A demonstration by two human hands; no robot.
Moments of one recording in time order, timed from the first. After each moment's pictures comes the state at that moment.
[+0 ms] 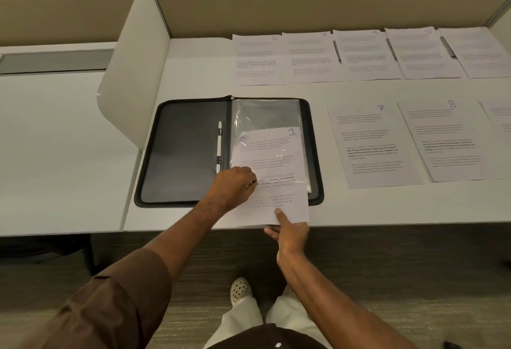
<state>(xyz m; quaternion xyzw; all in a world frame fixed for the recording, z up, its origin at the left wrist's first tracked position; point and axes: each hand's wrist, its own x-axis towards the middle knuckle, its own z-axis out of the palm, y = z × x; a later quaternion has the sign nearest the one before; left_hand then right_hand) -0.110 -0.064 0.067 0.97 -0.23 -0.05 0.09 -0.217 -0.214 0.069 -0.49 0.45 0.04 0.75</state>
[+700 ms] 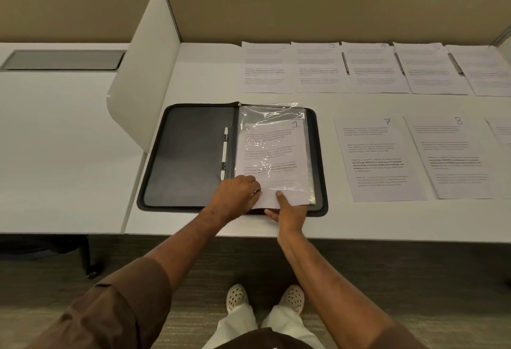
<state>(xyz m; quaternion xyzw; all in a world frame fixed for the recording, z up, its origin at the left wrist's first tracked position) -0.113 -0.058 0.061 0.96 -0.24 -0.02 0.11 -0.154 -0.206 0.066 -0.51 0.40 0.04 0.76</state>
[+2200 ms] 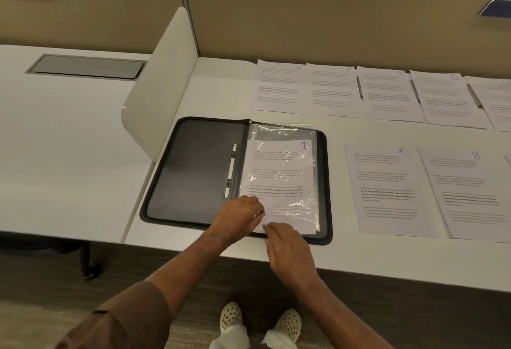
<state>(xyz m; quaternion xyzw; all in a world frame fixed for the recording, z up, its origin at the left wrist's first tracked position) -0.116 -0.058 0.046 0.97 -0.22 0.04 0.13 -0.178 -0.246 0.041 -0.96 -0.24 -0.04 0.15</state>
